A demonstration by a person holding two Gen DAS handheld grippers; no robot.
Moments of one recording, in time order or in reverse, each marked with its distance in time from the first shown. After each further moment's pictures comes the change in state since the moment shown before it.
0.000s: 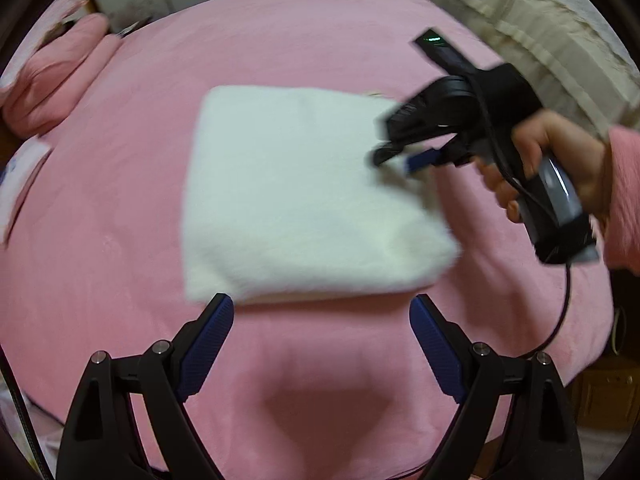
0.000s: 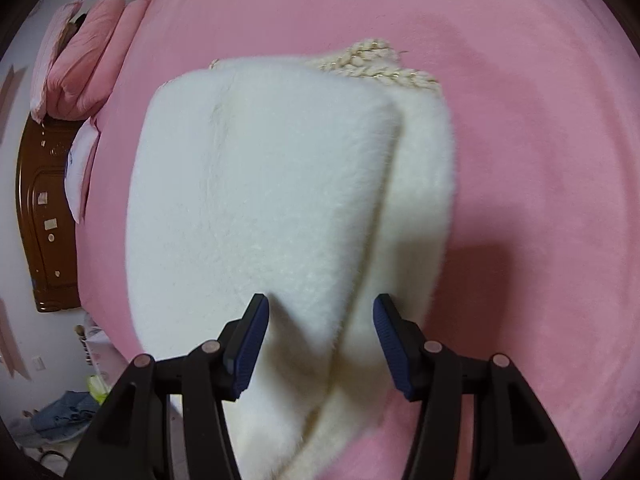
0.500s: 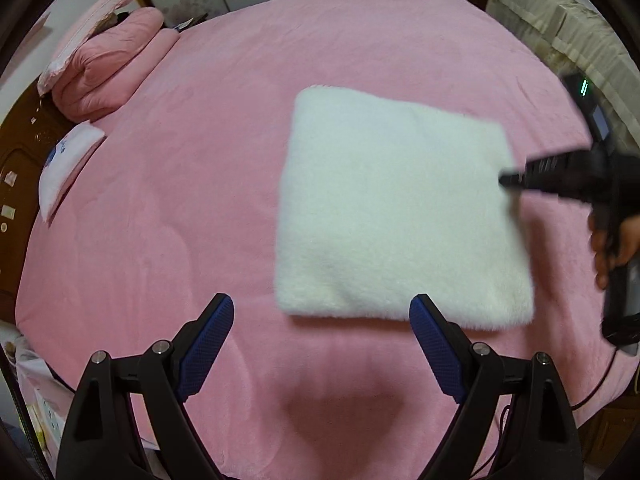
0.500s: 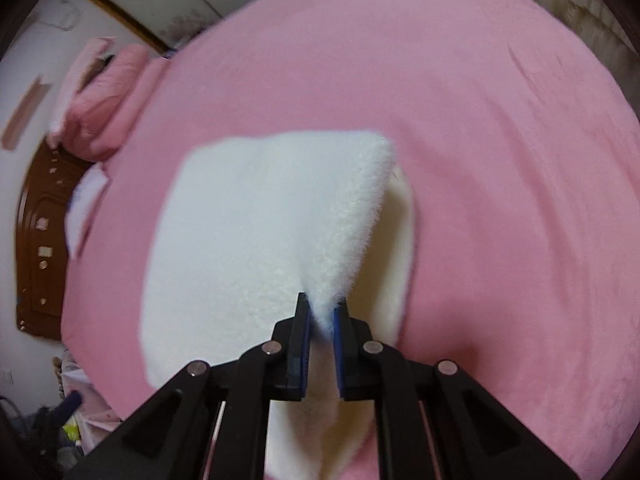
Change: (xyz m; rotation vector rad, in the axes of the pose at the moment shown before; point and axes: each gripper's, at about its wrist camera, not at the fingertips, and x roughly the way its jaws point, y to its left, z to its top) left arm -0.012 0.057 0.016 -0.089 -0.022 0.178; right arm -0.029 -0.004 -0.027 0.041 -0.208 -0.109
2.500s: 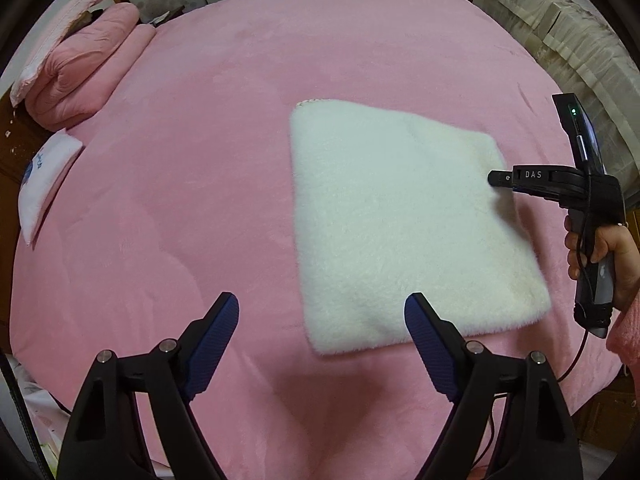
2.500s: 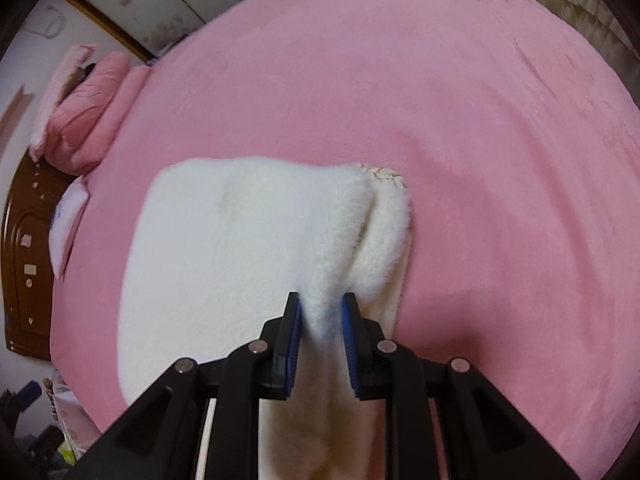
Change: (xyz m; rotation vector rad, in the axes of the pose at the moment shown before) left arm 0.006 0.030 0.052 0.072 0.060 -0.110; right arm 0.027 0.014 0.064 0.010 -0.059 -0.017
